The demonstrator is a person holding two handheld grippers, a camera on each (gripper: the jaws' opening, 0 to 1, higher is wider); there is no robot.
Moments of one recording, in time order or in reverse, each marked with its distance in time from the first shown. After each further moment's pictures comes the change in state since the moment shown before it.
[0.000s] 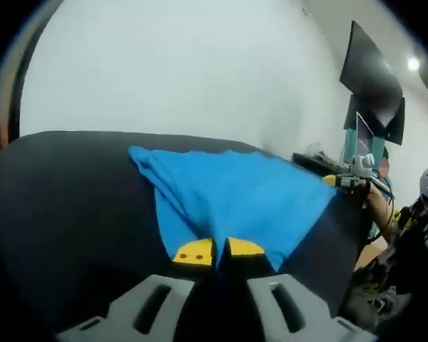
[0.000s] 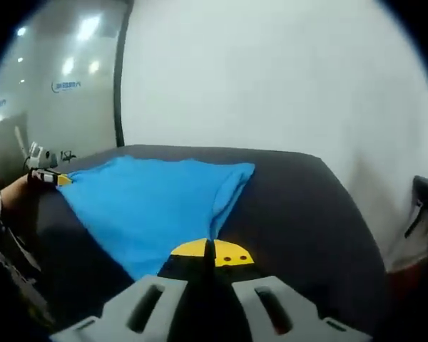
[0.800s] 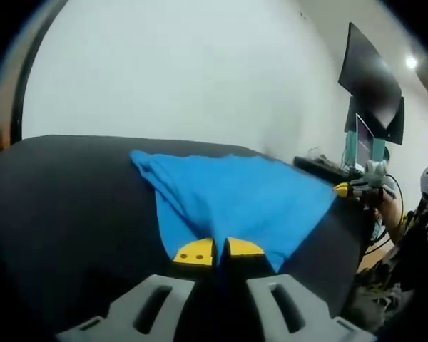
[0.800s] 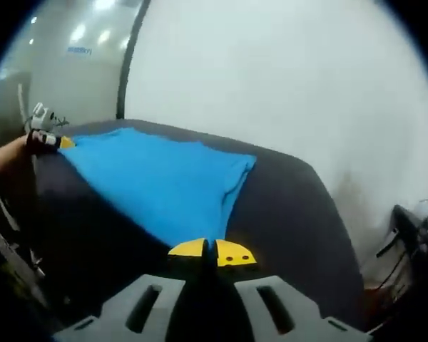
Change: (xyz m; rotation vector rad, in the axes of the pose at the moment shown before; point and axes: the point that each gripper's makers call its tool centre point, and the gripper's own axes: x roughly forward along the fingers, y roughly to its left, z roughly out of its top) left arm 0.001 -0.002 0.000 0.025 -0.030 0.012; right arm -0.047 0.020 -0.014 -0.219 0.072 -0.124
